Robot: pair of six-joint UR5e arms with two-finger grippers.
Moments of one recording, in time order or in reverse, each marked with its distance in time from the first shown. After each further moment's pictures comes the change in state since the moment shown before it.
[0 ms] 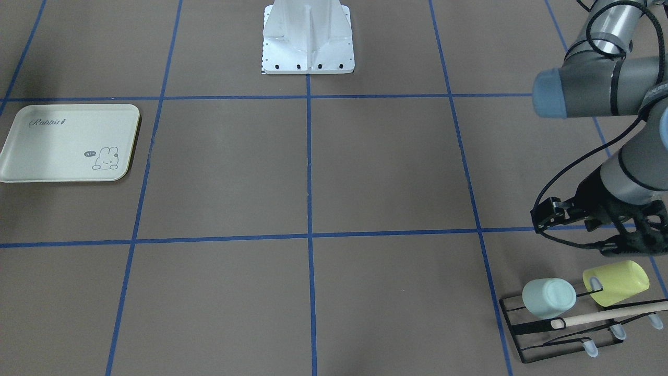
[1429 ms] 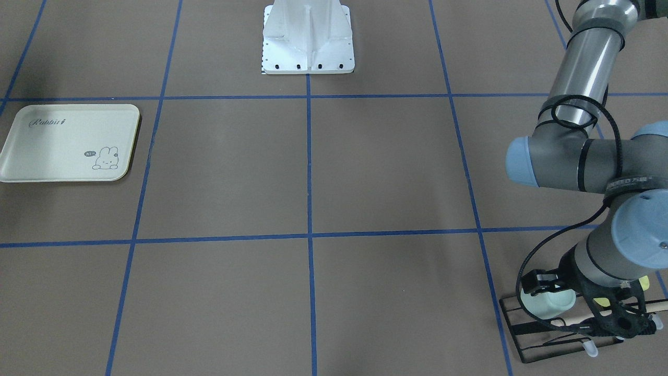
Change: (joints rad) left arm 0.032 -0.187 0.392 -0.157 0.128 -0.001; right arm -0.023 0.006 -0.022 0.003 -0.003 0.001
